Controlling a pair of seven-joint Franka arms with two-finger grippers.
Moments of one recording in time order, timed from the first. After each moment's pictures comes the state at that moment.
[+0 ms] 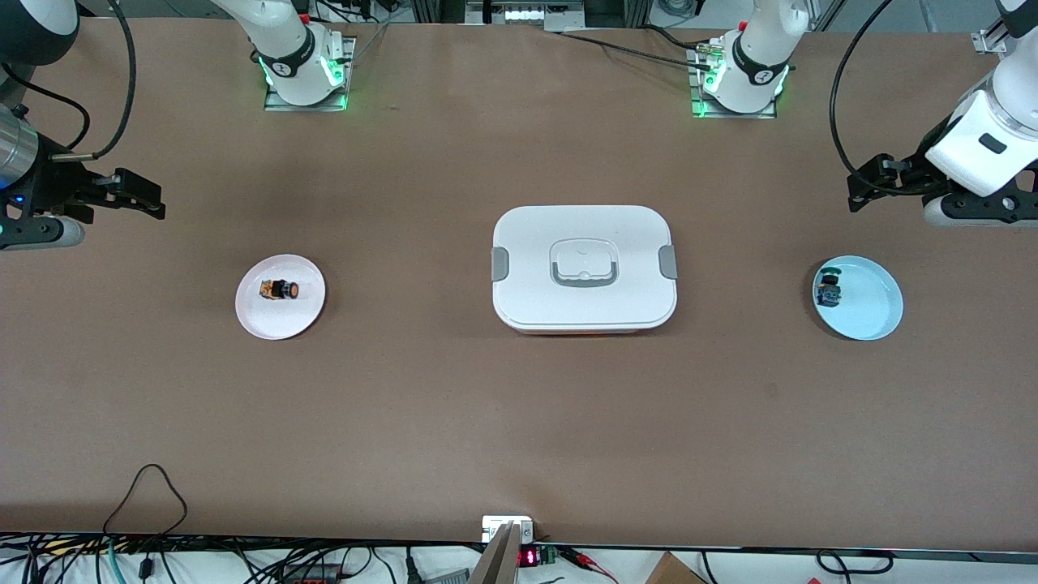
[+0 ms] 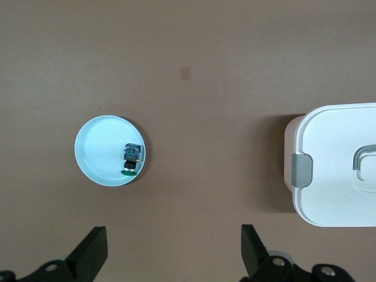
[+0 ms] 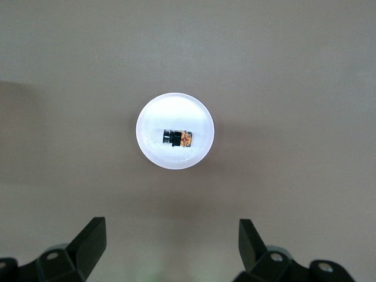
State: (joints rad) left arm -0.01 0.00 -0.08 -1.61 0.04 1.58 -0.09; right arm 0.12 0.11 -0.09 -1.50 -0.02 1.52 -0.05
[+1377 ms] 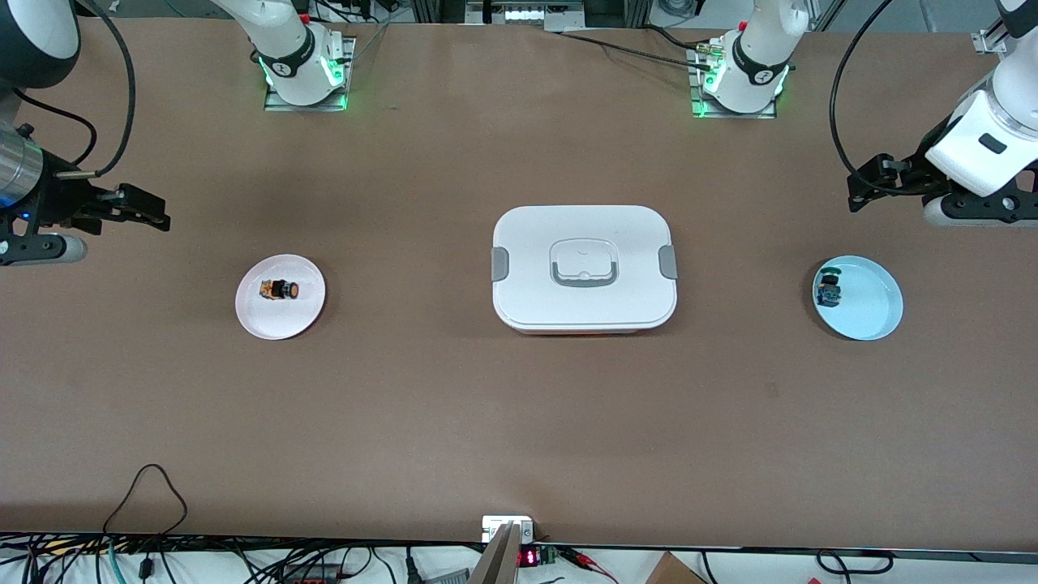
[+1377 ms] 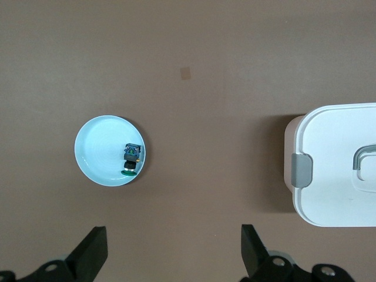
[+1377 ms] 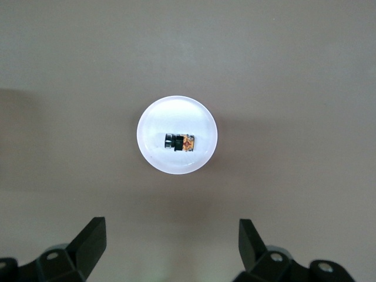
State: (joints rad) left arm -0.01 0.00 -0.08 -1.61 0.04 1.58 -0.09; right arm 0.11 0.16 -0.11 -1.50 0.01 1.54 -0.05
